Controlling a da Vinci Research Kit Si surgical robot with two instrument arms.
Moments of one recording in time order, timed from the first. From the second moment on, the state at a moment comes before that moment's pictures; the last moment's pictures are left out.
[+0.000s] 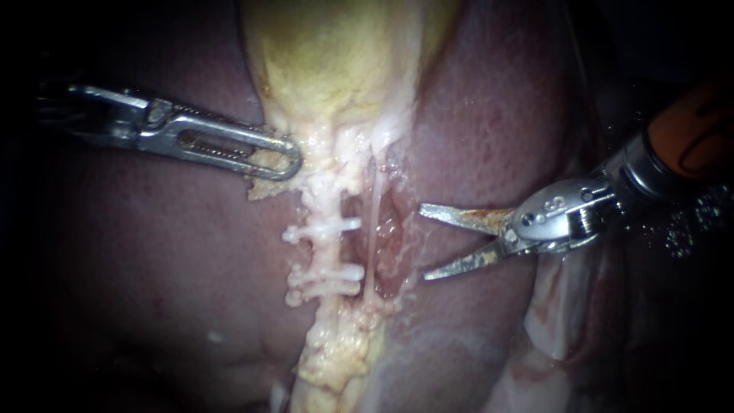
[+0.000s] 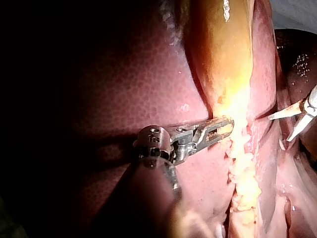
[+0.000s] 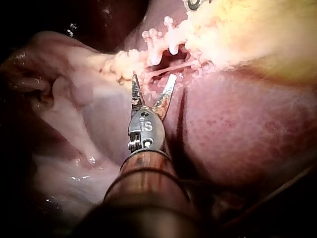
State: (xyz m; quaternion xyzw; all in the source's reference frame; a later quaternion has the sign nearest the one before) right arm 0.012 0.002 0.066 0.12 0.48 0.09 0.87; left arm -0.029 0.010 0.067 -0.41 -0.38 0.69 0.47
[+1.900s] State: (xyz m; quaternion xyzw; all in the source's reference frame) right arm 0.020 0.001 0.074 0.27 0.55 0.06 0.79; left arm -0.024 0.013 0.060 -0.43 -0.37 0.67 0.48
